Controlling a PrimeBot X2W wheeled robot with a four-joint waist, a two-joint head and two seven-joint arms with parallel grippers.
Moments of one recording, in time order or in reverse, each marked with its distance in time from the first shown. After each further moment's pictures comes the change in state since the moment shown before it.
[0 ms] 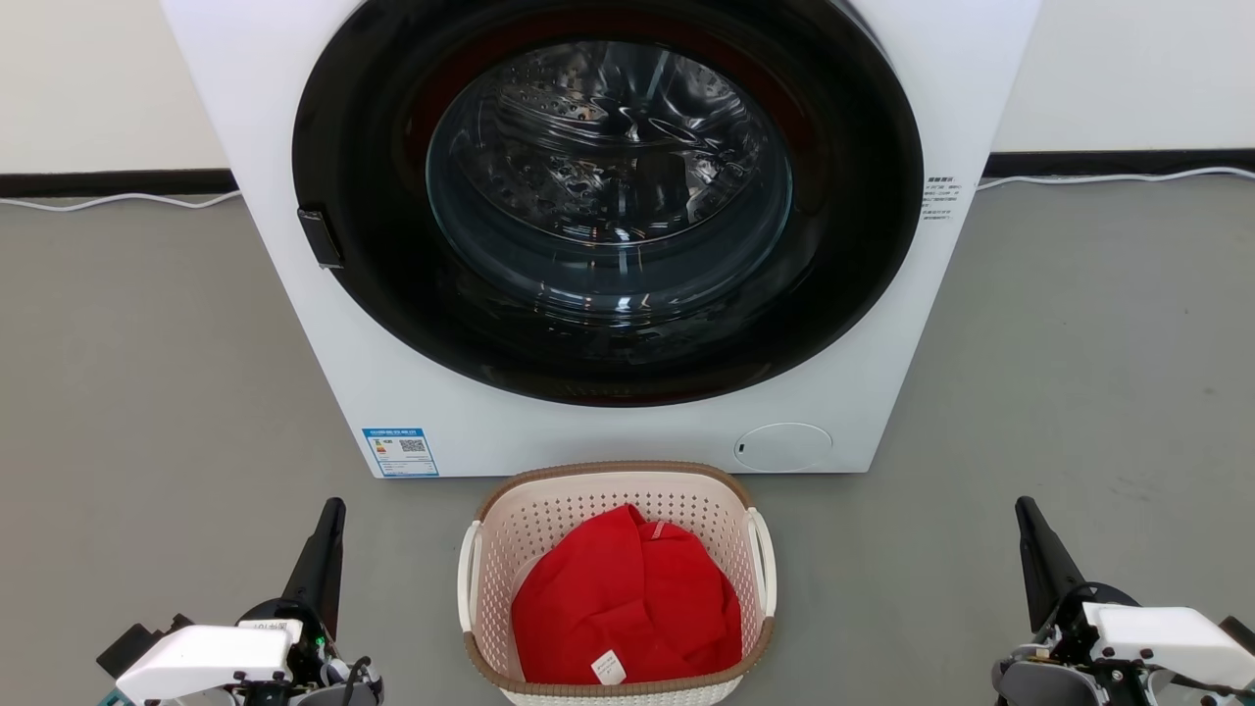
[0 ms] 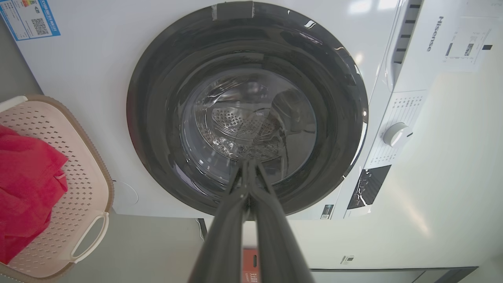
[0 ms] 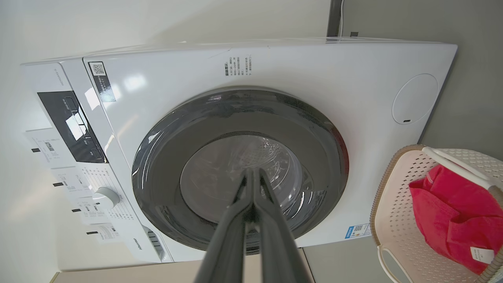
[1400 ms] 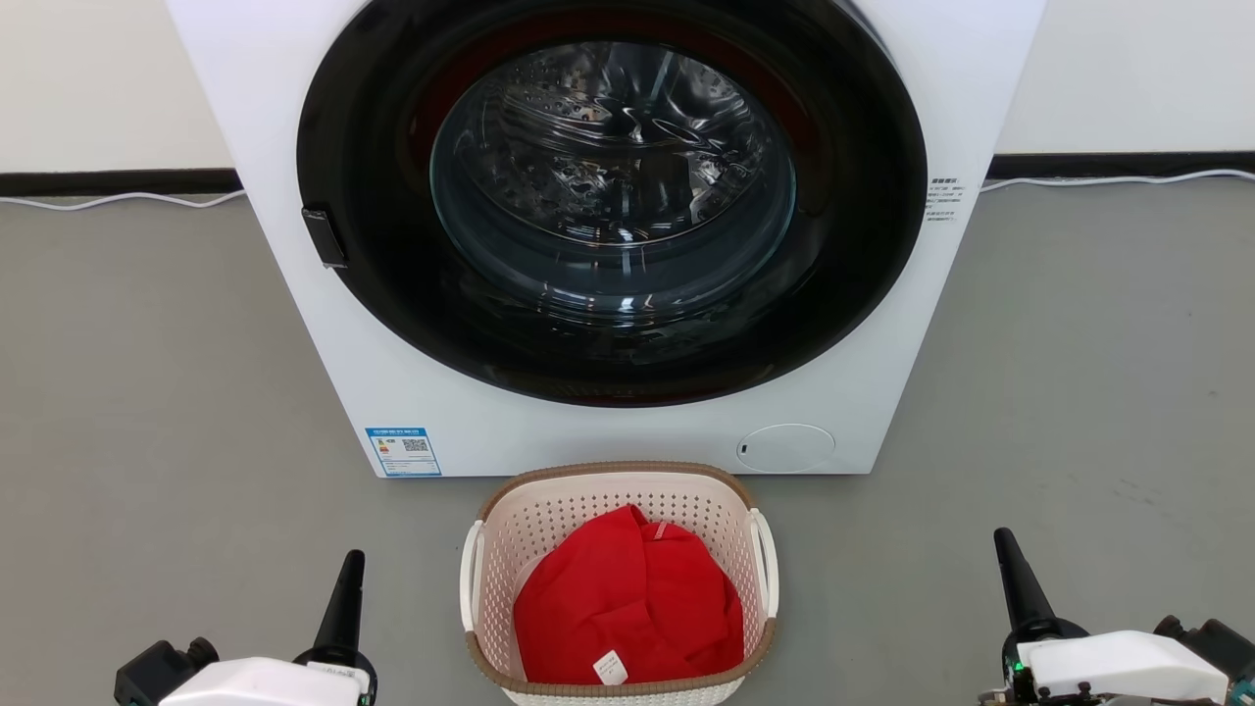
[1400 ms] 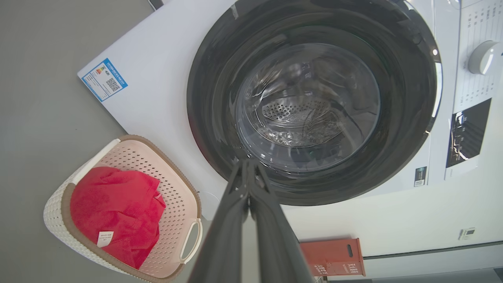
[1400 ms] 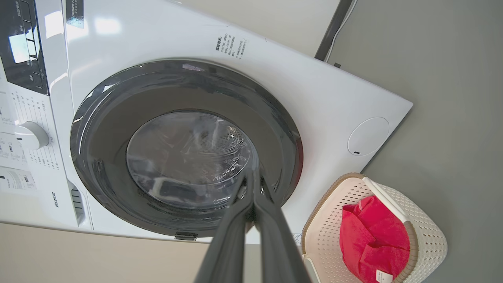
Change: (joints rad) left arm 0.081 0.000 -0.060 -0.035 0.414 0.059 -0.113; right arm 0.046 0.000 0.073 0.003 -0.369 0.000 -0.113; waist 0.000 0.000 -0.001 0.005
